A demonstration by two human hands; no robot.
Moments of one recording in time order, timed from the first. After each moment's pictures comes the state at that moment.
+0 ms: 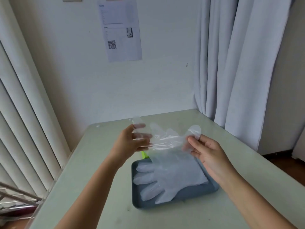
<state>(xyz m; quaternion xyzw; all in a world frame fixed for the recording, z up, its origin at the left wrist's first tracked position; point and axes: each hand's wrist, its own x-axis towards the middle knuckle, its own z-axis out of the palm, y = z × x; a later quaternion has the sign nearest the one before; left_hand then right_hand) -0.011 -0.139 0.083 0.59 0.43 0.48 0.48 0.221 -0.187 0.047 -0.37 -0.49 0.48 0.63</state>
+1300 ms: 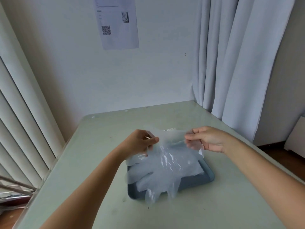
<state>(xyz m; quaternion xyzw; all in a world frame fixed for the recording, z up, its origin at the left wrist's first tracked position) 0.011 -0.119 0.055 0.71 0.50 0.28 0.41 0.263 -0.136 0.062 -0.52 -0.49 0.60 0.37</state>
